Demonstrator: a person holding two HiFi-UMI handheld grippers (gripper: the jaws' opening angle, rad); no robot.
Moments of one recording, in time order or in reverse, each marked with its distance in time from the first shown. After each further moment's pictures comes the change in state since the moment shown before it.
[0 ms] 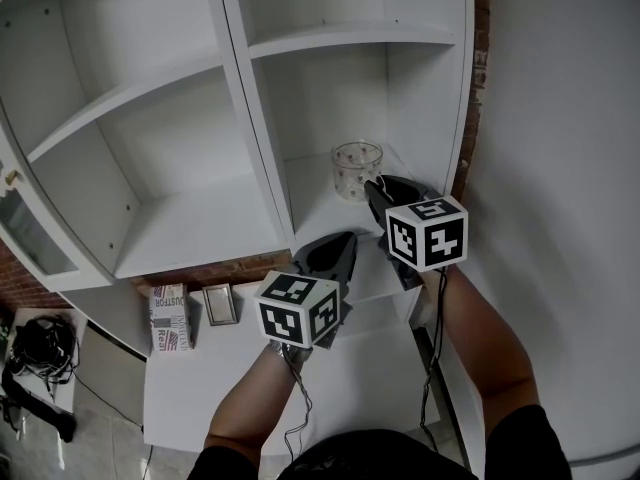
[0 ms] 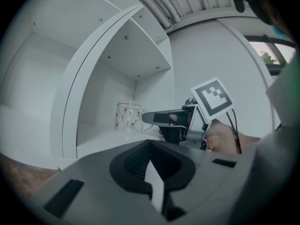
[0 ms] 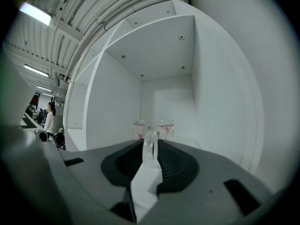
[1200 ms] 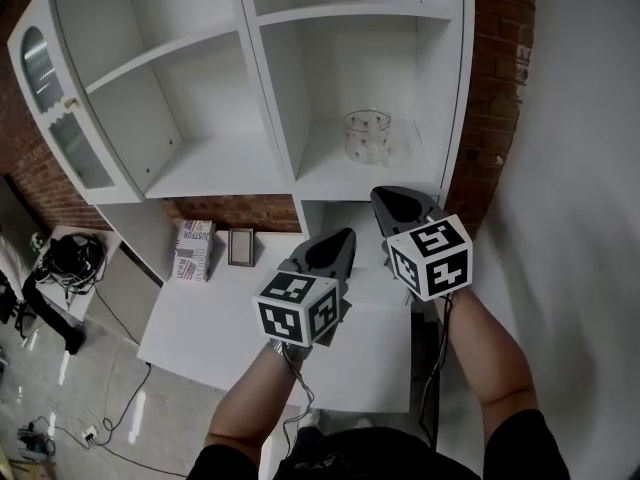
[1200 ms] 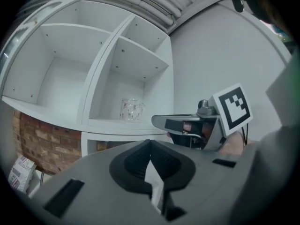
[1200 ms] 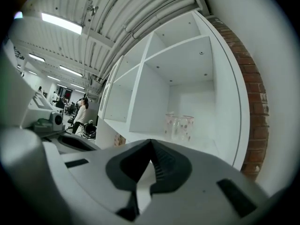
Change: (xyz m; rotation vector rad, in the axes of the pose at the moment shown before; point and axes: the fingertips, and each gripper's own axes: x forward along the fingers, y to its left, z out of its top) left arm -0.031 -0.065 -0.028 -0.036 0.000 0.305; right arm -0.080 0.035 -0.032 -0.183 -0.042 0.301
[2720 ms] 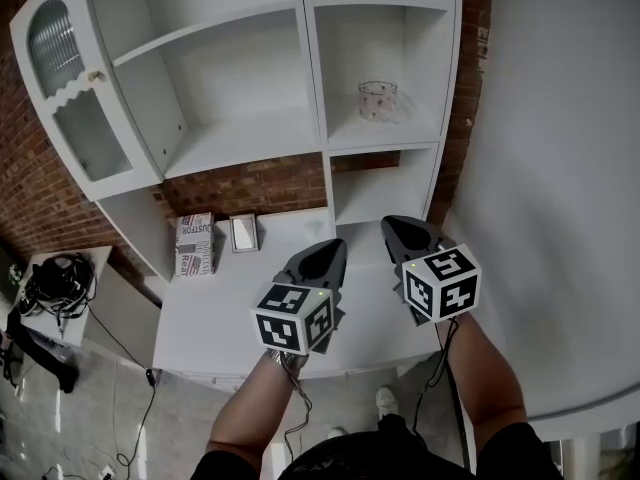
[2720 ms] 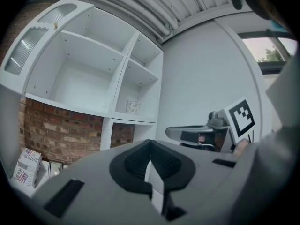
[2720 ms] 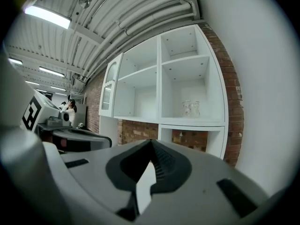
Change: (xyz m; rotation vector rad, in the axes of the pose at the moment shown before) left arm -0.186 0.023 -0.041 -0.018 0.035 -0.150; right arm -0.082 0.179 -0.030 0.155 0.078 -0.177
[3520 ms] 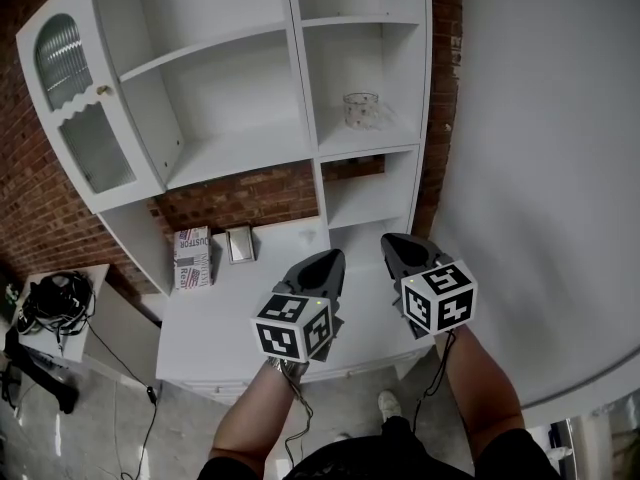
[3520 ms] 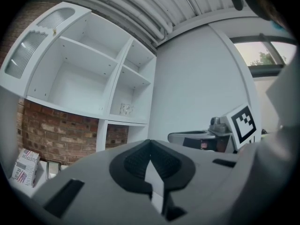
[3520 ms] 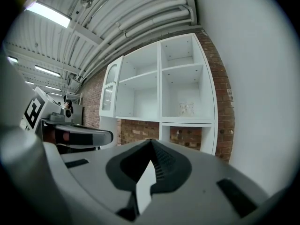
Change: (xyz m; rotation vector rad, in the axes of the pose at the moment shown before) left arm -0.041 -0.034 -0.002 0.014 -0.018 -0.056; right arm -0.057 0.027 -0.013 0.019 -0.006 -0.061
